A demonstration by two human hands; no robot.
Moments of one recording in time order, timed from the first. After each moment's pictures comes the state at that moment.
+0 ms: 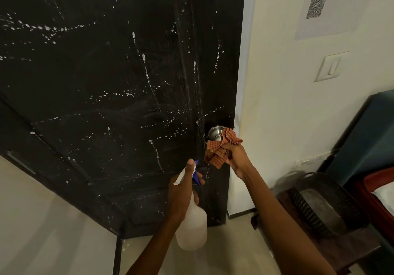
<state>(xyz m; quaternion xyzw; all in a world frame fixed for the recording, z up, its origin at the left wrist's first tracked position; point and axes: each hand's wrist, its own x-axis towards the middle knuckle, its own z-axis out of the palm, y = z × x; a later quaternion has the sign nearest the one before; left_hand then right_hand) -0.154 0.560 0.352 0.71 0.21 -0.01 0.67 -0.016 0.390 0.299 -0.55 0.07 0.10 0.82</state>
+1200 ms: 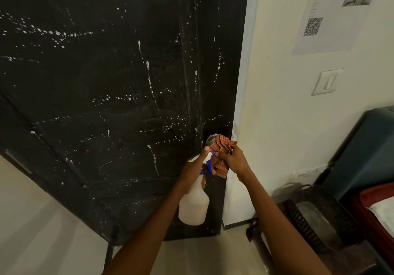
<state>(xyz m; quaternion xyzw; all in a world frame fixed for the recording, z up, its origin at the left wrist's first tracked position) -0.085 0.533 0.375 0.76 0.14 -0.12 0.63 -0.002 0.379 0.310 -0.80 0.03 0.07 0.60</state>
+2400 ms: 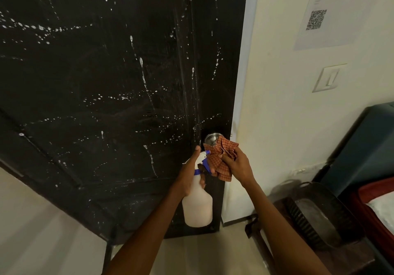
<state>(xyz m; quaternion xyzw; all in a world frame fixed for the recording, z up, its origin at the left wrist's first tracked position) -0.065 0.549 0.333 0.66 0.16 -0.16 0.71 -0.008 0.365 0.283 -0.81 -0.03 -0.02 0.58</state>
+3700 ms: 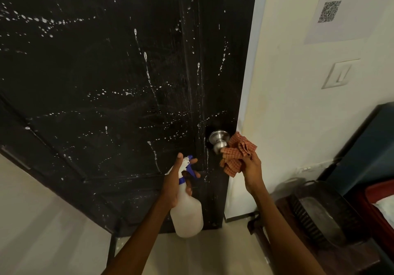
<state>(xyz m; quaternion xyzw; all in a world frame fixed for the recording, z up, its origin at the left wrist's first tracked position) -0.104 0.594 0.317 0.61 0.13 -0.10 0.77 -0.032 0.357 0.276 -0.61 0.04 -0.05 0.79</state>
